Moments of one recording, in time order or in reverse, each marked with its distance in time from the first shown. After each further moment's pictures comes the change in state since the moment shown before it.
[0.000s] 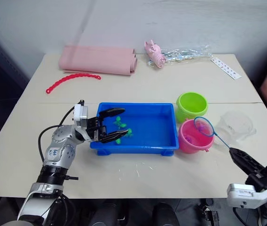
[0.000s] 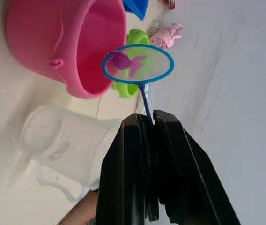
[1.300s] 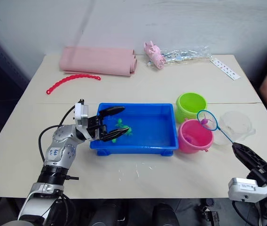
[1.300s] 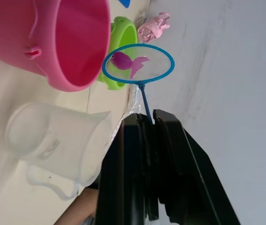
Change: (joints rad) left arm -0.001 -0.005 -0.001 -0.002 0.004 -0.009 0.044; right arm -0.016 0.001 0.106 0.078 -0.010 0.000 -0.011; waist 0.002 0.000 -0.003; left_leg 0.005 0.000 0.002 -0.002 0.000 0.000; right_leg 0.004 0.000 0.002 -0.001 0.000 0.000
